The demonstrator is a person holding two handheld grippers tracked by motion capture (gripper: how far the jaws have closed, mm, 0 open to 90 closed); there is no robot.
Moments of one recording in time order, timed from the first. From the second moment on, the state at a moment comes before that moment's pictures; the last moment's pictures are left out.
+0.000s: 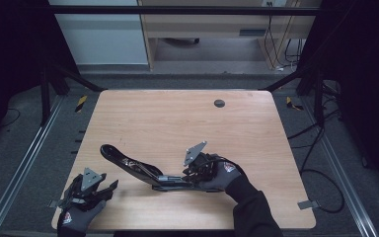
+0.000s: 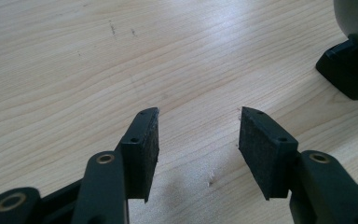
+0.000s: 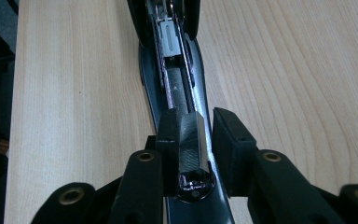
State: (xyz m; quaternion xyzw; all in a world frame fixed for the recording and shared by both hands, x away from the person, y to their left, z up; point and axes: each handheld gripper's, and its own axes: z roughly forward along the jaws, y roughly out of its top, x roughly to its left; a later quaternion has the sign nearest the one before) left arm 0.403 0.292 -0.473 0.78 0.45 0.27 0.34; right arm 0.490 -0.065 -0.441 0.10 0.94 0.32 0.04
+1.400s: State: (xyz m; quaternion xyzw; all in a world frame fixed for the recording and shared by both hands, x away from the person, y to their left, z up) left arm 0.403 0.291 -0.474 0.78 0.45 0.26 0.34; right arm 0.479 -0.061 -0.437 0.10 0.95 0.29 0.08
